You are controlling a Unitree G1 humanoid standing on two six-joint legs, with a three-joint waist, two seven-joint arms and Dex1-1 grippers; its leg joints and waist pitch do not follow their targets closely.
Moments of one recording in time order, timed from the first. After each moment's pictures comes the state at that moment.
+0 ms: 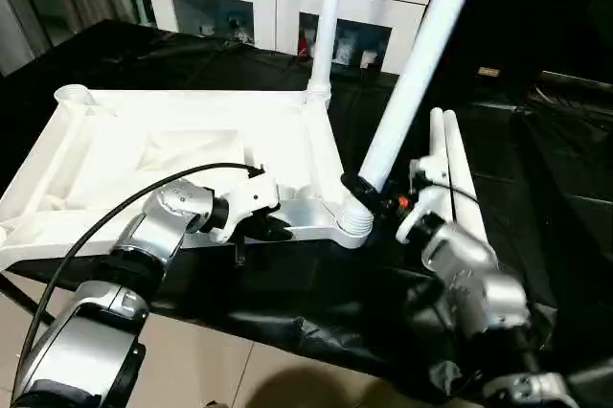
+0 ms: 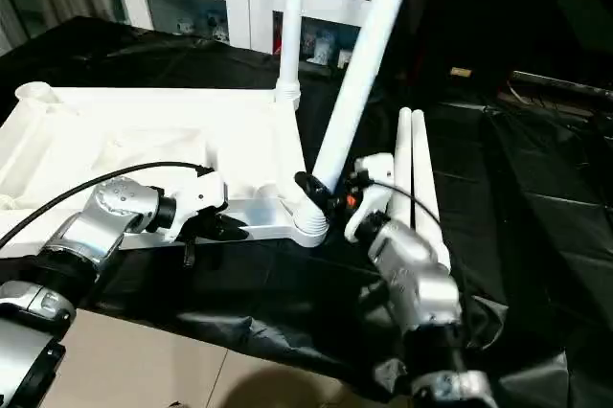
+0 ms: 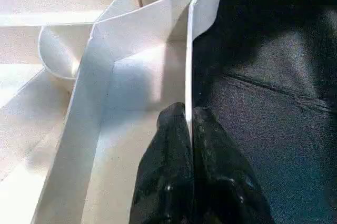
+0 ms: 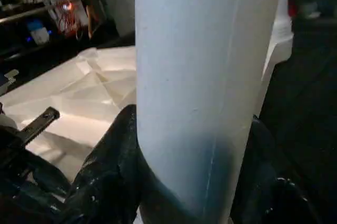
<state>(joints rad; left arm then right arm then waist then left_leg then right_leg) -0.70 0.38 -0.27 0.79 0.13 -0.06 -1.20 -0.35 -0.10 -0.02 0.40 0.37 0.11 0.62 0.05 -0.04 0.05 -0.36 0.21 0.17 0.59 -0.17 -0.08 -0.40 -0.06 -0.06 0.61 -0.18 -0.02</state>
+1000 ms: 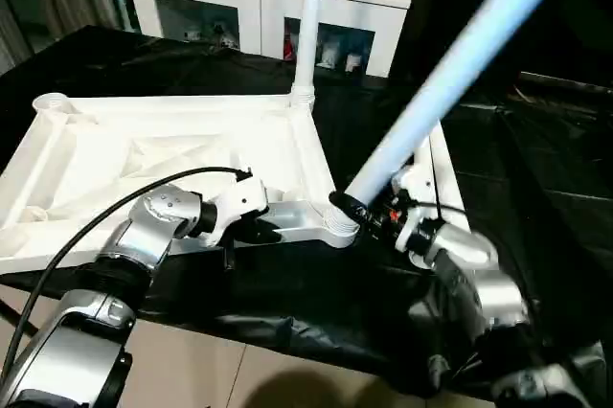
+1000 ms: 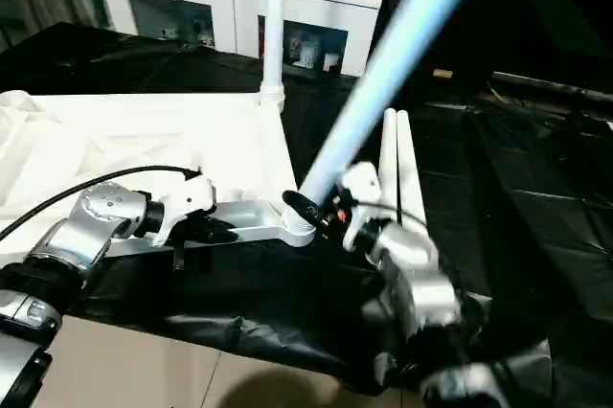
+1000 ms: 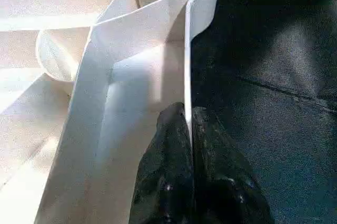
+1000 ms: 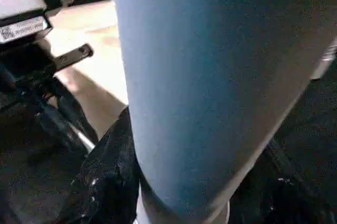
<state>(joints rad) -0.66 0.43 -0.27 0.76 0.12 -0.06 -1.19 -0.46 -0.23 0.12 0.51 0.22 0.04 0.85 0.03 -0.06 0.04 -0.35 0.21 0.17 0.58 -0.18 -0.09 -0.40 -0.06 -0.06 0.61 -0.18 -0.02</state>
